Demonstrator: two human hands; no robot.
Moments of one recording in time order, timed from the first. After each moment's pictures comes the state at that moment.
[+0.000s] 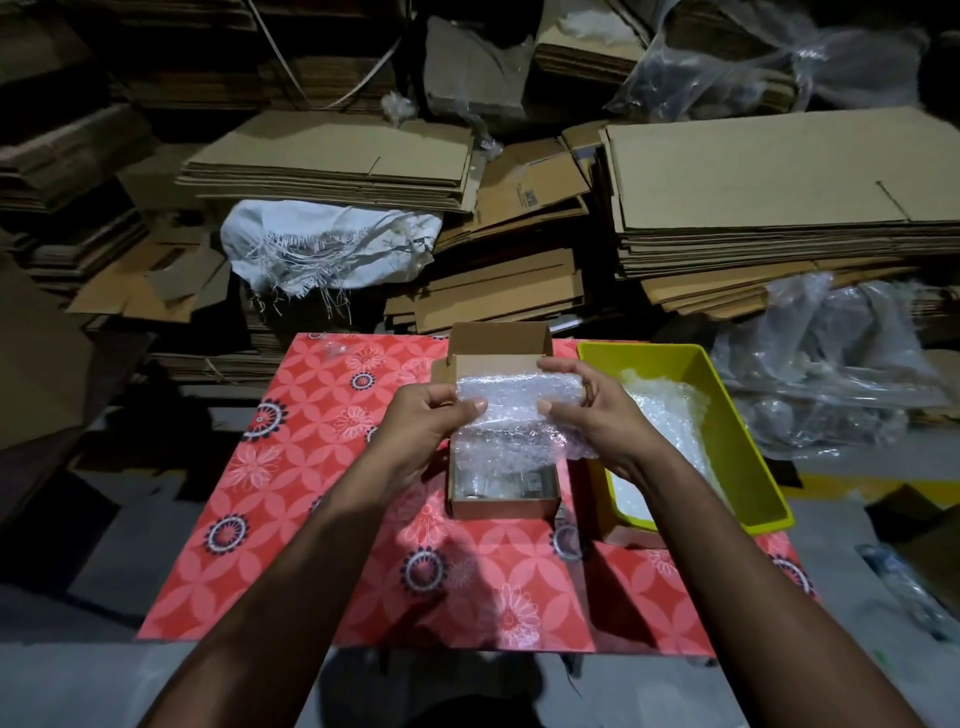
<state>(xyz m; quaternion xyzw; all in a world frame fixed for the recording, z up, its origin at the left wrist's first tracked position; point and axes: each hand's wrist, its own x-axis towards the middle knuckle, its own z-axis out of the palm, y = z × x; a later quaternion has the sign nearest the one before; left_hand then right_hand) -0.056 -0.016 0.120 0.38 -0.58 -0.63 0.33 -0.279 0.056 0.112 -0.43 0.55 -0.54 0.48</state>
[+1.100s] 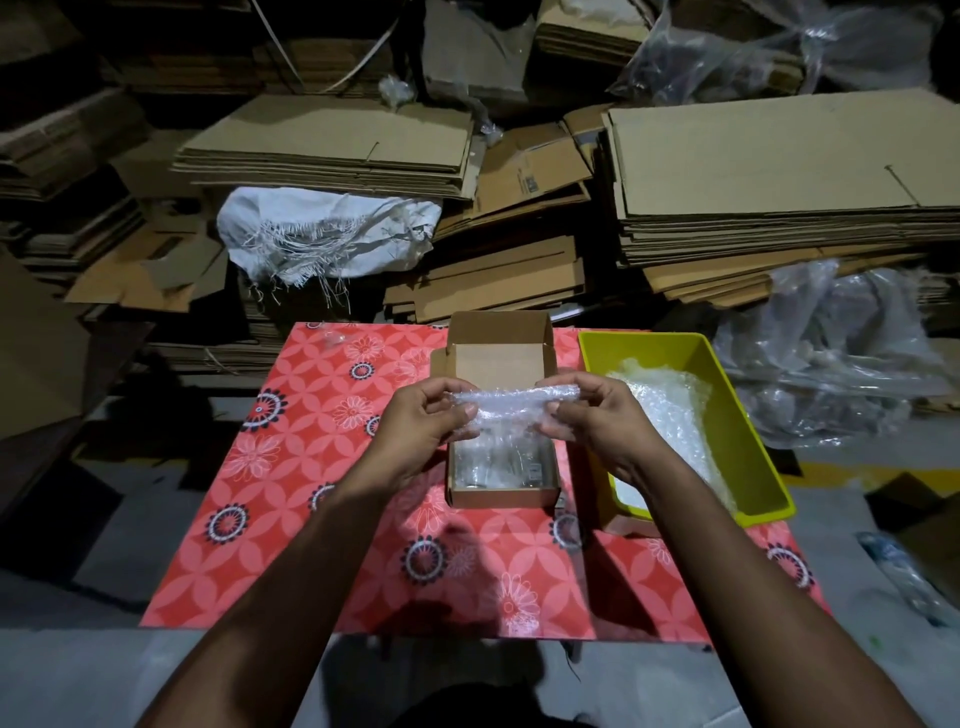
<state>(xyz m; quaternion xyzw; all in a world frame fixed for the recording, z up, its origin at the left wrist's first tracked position) -0.053 -0.019 0.099 0.38 -0.54 -0.66 0.35 -0.275 0.064 0.104 -0.36 0.53 -0.58 0.51</state>
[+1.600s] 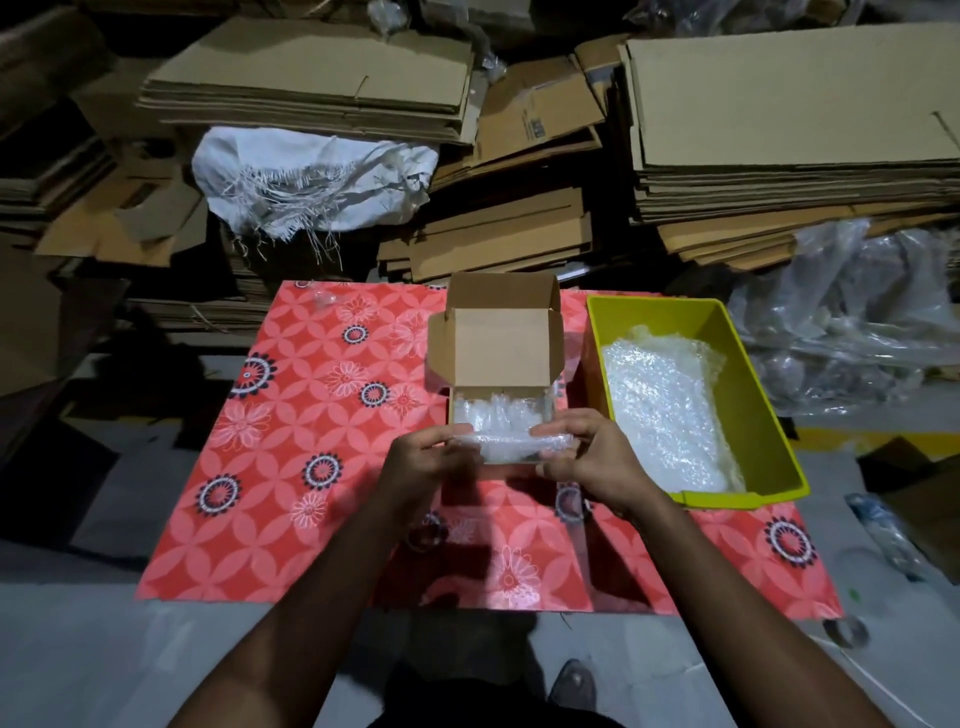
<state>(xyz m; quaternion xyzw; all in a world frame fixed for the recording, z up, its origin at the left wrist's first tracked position) -0.045 0.002 0.011 0.44 -0.45 -0.71 0.32 -0.270 0.087 0.032 -0.45 0.68 -0.42 0.38</state>
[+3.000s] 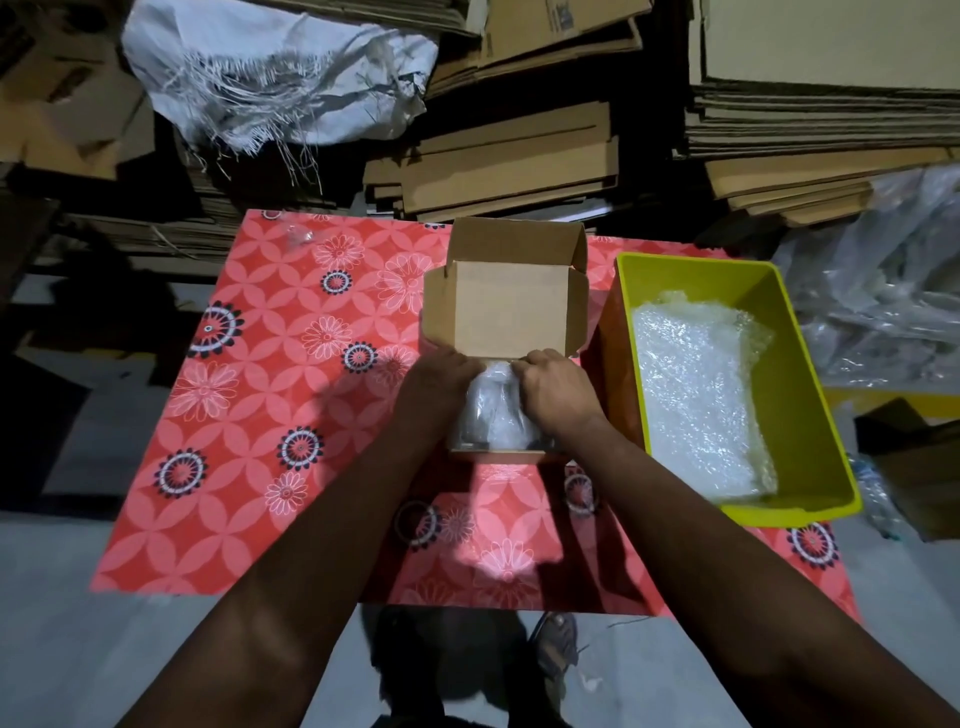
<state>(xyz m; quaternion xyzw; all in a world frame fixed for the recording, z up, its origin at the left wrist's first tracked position) -0.090 -0.109 -0.069 0.37 -0.90 -0.15 0.18 -0.268 -0.038 -0.031 -0.71 0.70 0.00 0.03</state>
